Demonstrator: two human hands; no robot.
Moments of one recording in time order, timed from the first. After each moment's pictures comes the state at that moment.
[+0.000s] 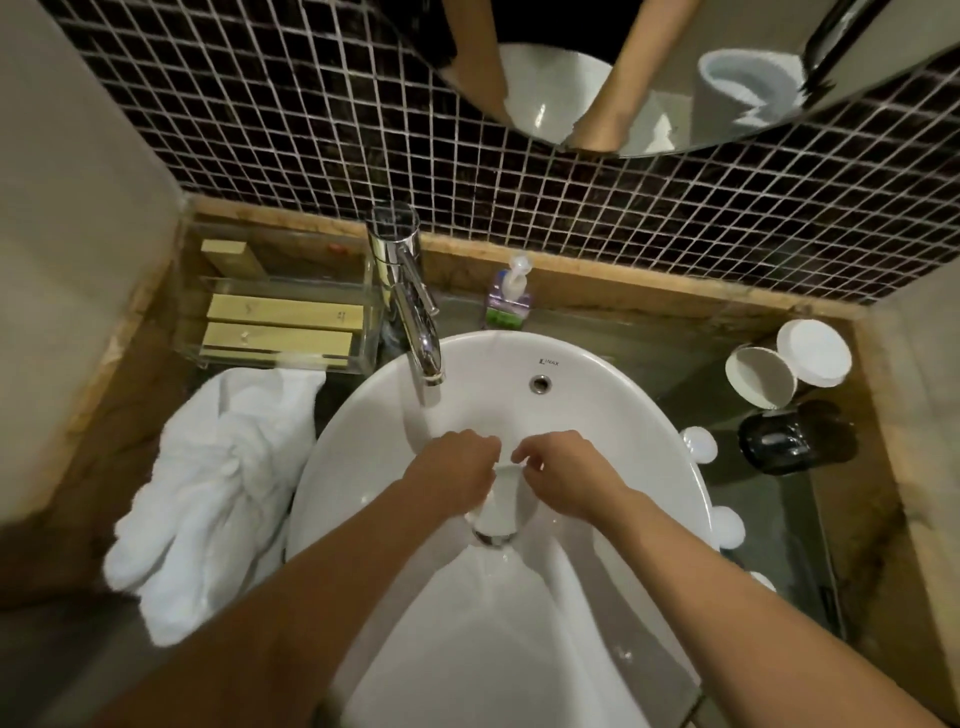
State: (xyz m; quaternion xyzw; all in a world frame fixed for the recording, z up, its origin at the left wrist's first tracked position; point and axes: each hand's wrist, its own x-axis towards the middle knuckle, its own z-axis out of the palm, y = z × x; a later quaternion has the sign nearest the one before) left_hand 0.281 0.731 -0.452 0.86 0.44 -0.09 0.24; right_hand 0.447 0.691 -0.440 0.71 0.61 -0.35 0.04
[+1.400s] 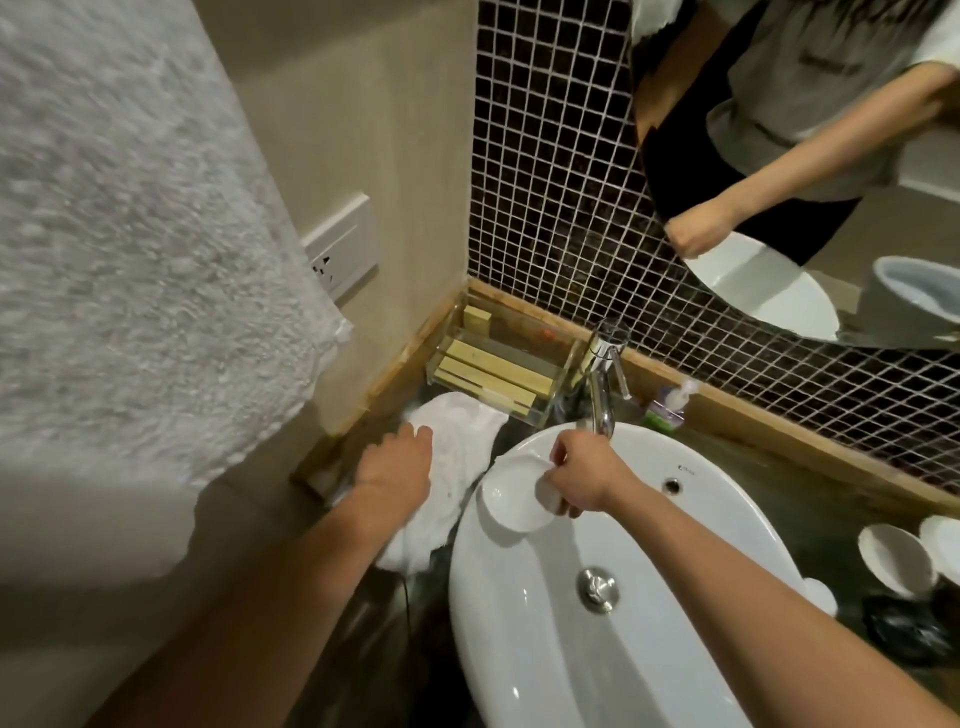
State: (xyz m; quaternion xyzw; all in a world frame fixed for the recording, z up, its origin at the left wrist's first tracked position) left_hand 0.059 0.698 -0.360 0.67 0.72 -0.14 0.11; right_hand 0.291 0.739 -0.316 0.64 0.67 -0.39 0.03
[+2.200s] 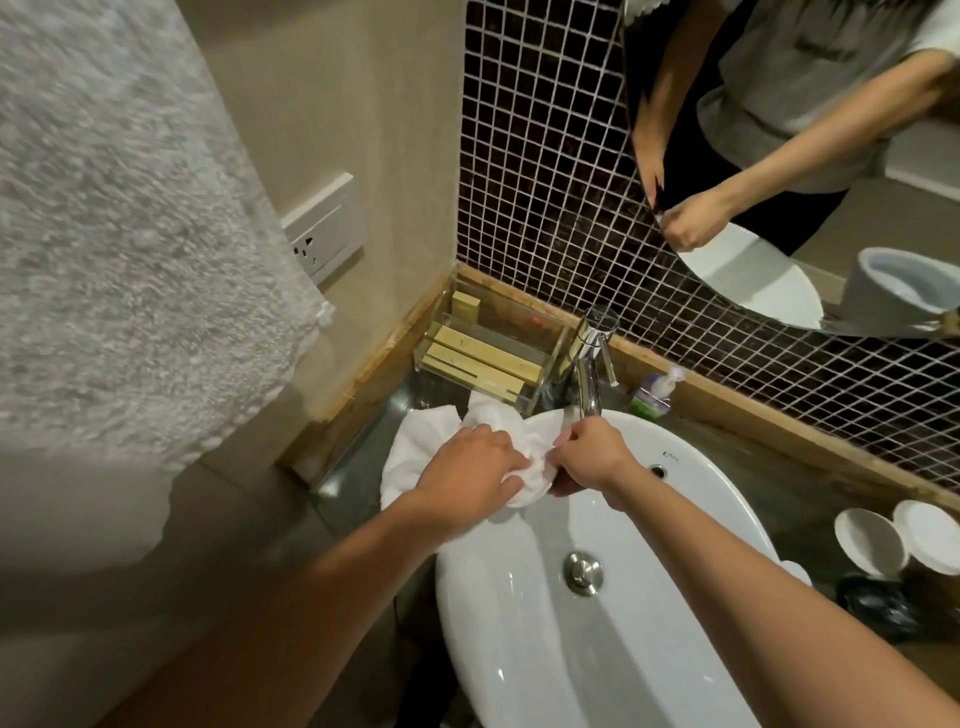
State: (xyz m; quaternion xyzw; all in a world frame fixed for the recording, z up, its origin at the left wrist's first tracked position) left_hand 0.136 0.688 -0.341 0.80 0.56 0.09 0.17; right_hand 0.306 0.742 -0.324 0.71 0.51 -0.47 -0.10
